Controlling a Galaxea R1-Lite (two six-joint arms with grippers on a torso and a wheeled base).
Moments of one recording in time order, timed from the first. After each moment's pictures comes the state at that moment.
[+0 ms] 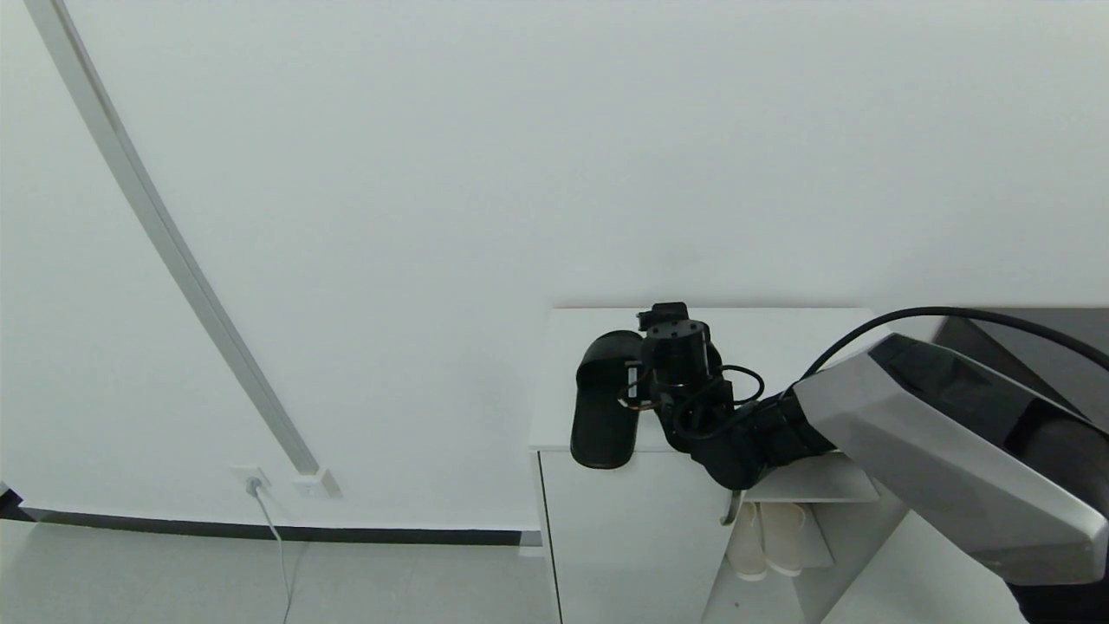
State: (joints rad) left arm 0.00 0.00 0.00 0.00 0.01 -0.01; right arm 0.64 2.41 -1.52 -0.68 -0.57 0.14
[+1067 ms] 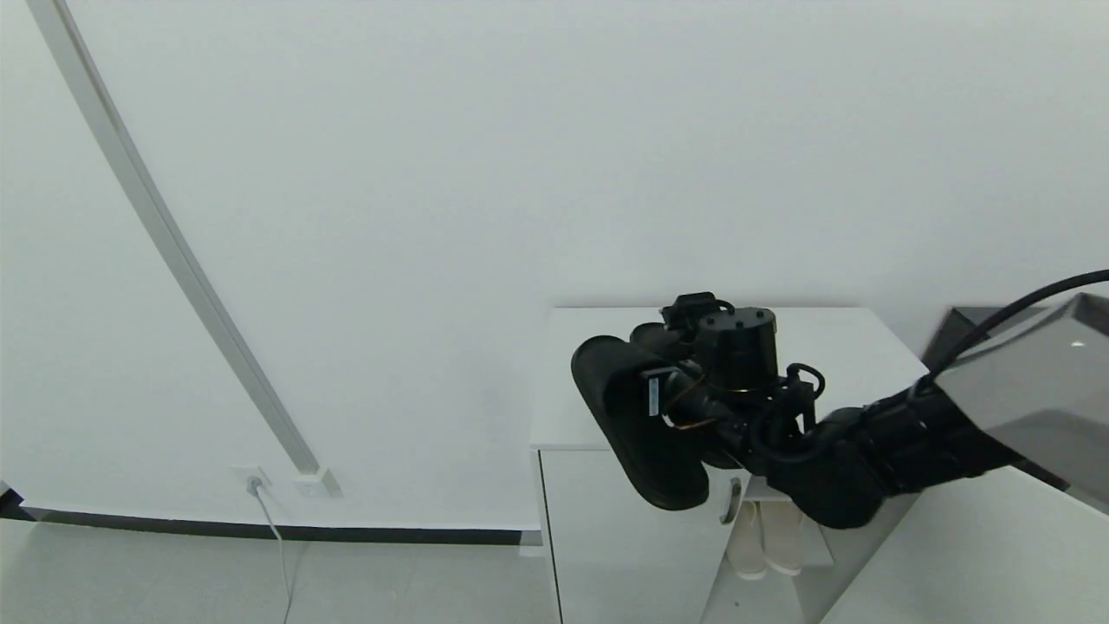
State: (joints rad) left arm 0.00 0.00 0.00 0.00 0.02 -0.01; right arm 0.69 2.08 -1.11 -0.73 -0.33 0.15
